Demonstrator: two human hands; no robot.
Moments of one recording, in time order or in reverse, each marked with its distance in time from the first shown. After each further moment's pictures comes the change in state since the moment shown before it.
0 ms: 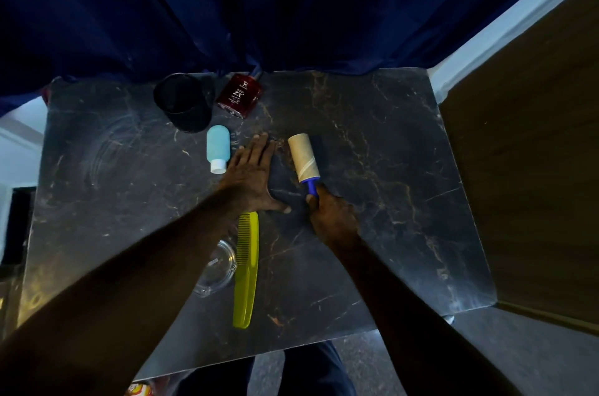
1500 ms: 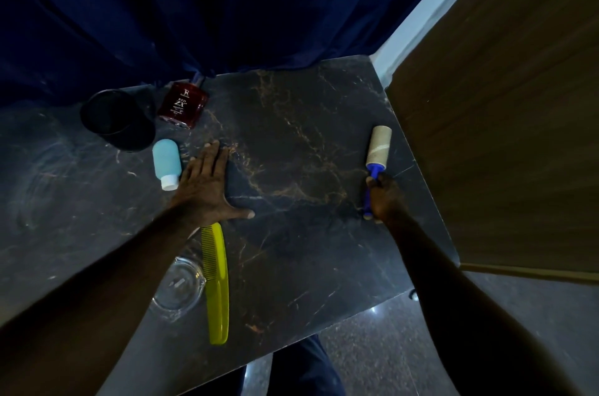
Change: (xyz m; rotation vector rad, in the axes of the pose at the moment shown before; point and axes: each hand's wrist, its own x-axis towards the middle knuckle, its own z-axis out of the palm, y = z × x) left_hand 0.000 0.000 0.004 0.037 0.074 0.027; right_hand 0.018 0.153 -0.071 0.538 0.205 0.490
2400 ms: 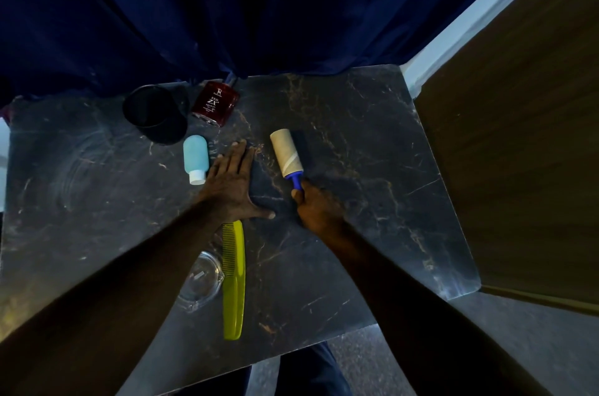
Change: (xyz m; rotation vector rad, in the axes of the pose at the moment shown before) left_hand 0.000 -0.001 -0.004 -0.017 -0.062 -0.010; right_hand -0.071 -0.076 0.124 -0.500 -0.241 -0.435
